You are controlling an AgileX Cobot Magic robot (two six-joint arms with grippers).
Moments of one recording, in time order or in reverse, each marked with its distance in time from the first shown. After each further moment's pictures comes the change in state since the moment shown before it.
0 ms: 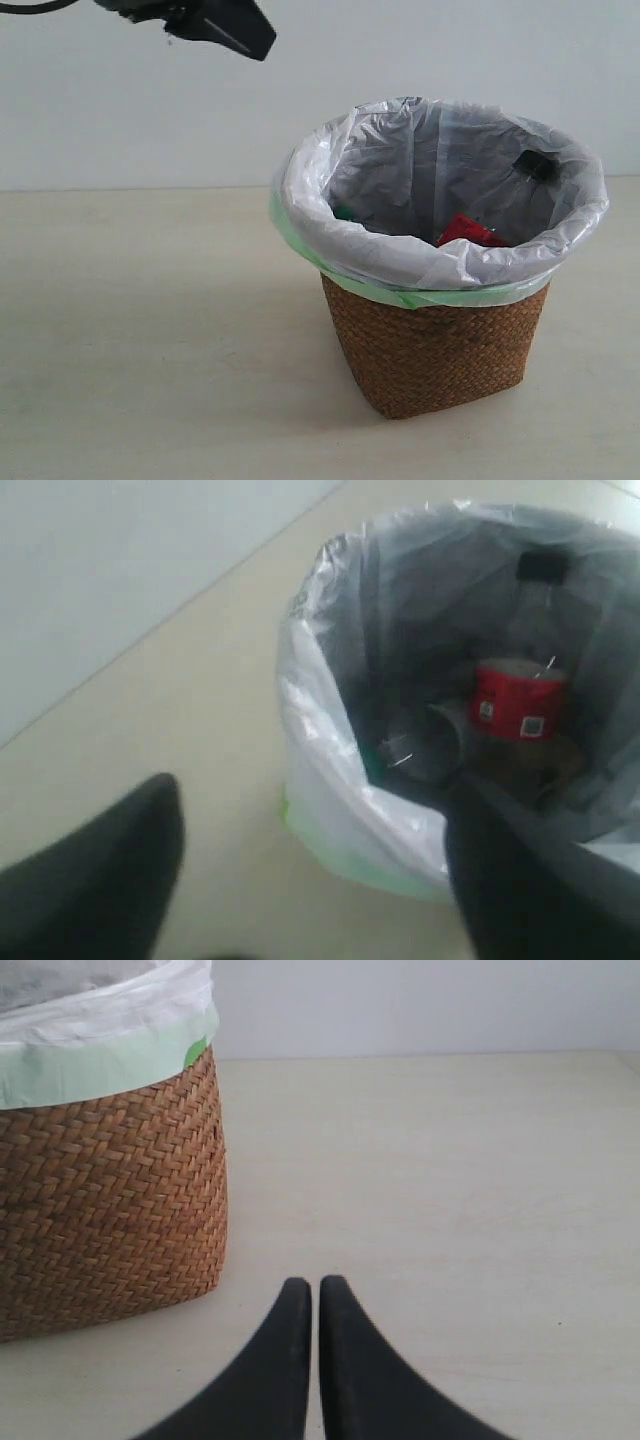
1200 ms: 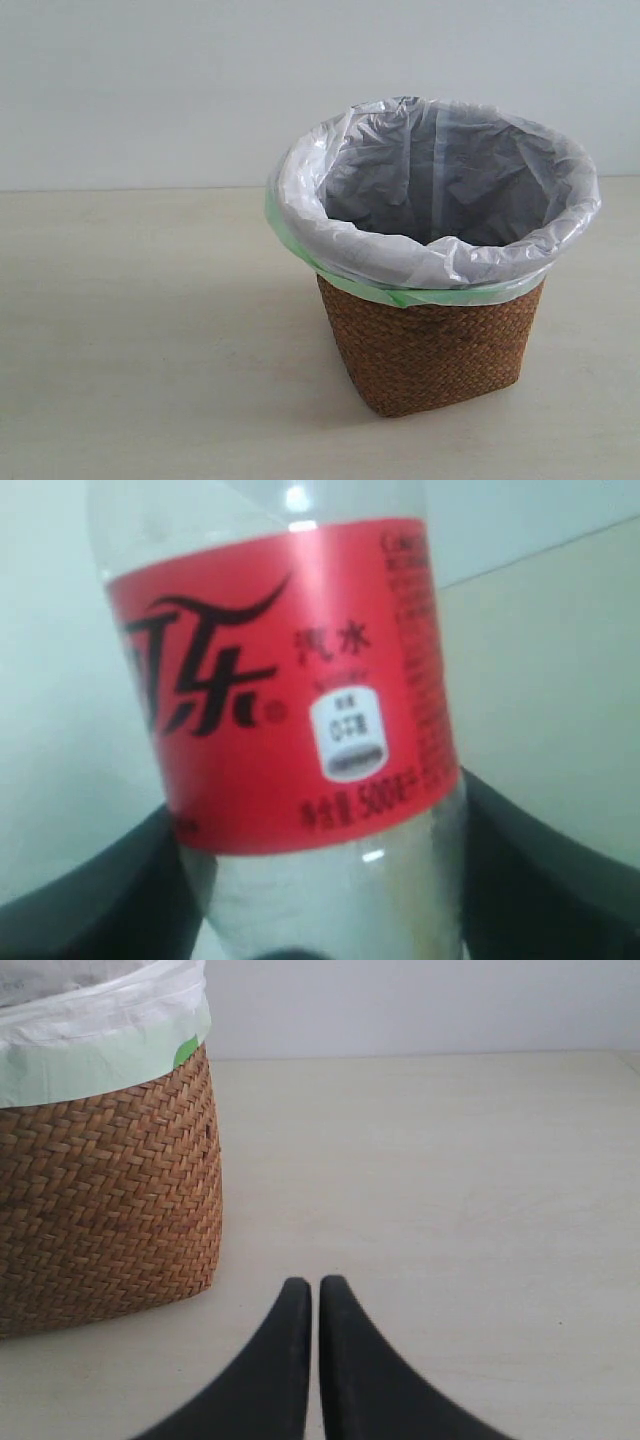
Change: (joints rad) left arm 0.266 -0.080 0.155 1.335 0.164 -0.718; right arm 0.000 0.000 0.000 0.000 0.000 0.000
